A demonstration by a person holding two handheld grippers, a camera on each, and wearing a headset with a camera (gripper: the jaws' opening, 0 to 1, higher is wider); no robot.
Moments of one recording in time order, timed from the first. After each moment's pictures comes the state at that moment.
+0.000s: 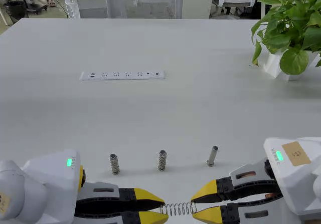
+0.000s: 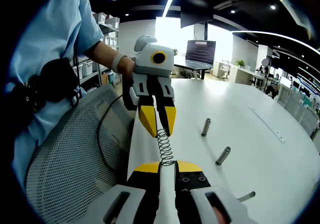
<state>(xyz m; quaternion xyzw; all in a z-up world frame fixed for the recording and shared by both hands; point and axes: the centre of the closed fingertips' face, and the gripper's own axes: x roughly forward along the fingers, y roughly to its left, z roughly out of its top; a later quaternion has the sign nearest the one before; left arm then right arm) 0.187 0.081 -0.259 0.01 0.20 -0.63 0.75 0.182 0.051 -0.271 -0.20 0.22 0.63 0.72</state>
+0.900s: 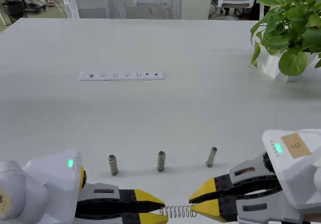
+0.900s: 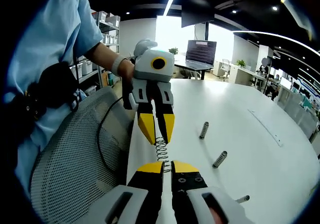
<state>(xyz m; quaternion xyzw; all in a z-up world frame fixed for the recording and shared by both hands) 0.188 0.078 -0.259 0.01 0.20 -0.63 0.75 0.185 0.052 -0.261 -0.20 0.23 0.62 0.72</state>
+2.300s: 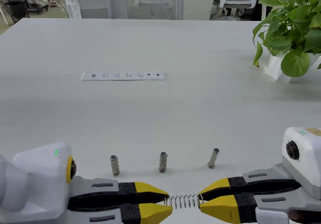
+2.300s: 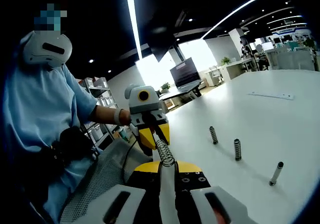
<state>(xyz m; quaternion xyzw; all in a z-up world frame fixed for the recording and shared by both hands) 0.190 0.077 -0.231 -0.07 0.18 -0.63 0.75 0.186 0.047 -0.240 0.10 0.25 0.64 0.72</state>
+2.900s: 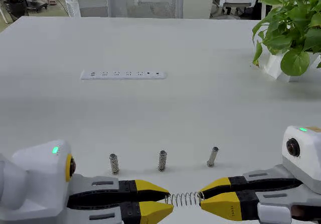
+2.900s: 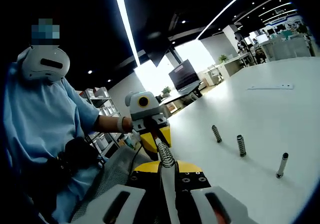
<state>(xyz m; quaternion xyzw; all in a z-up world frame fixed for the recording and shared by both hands) 0.189 0.075 -0.228 -0.08 0.17 -0.64 0.74 0.180 0.050 -0.233 0.14 0.26 0.63 0.71</state>
